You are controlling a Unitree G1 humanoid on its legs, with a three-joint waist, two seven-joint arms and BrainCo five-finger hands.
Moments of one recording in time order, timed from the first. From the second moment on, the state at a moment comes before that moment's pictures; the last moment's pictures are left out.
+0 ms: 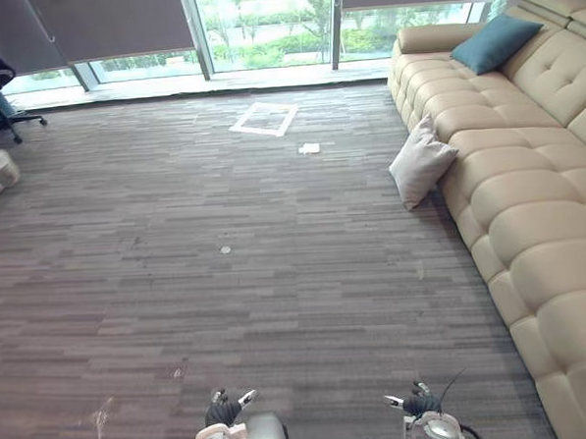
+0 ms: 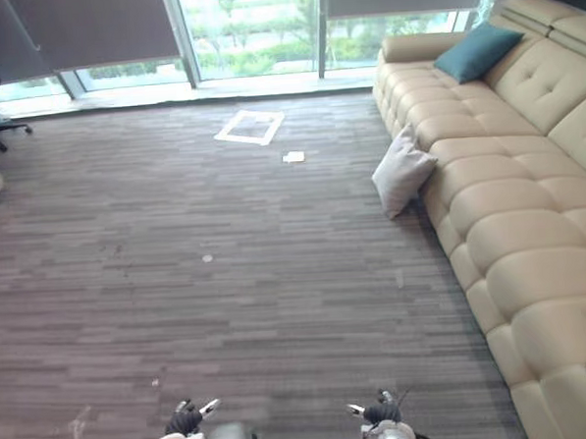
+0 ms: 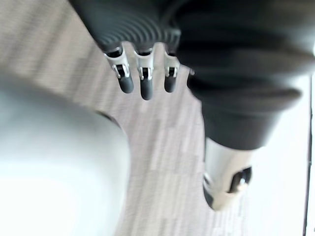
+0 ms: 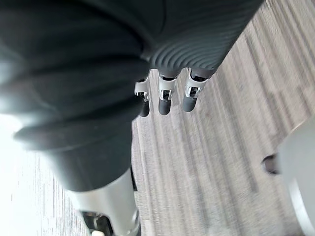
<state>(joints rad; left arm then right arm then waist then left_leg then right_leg) 0.09 -0.04 0.29 0.89 0.02 -0.09 0.08 0.04 0.00 -0.18 0.96 0.00 -0.01 -0.13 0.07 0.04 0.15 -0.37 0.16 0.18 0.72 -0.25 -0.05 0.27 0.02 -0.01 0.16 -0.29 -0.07</state>
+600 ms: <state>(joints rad) 0.06 0.02 0.24 1.00 0.03 -0.07 0.10 0.07 0.03 -0.18 0.88 -0.02 -0.04 -0.12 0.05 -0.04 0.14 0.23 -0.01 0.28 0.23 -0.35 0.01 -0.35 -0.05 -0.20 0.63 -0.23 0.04</state>
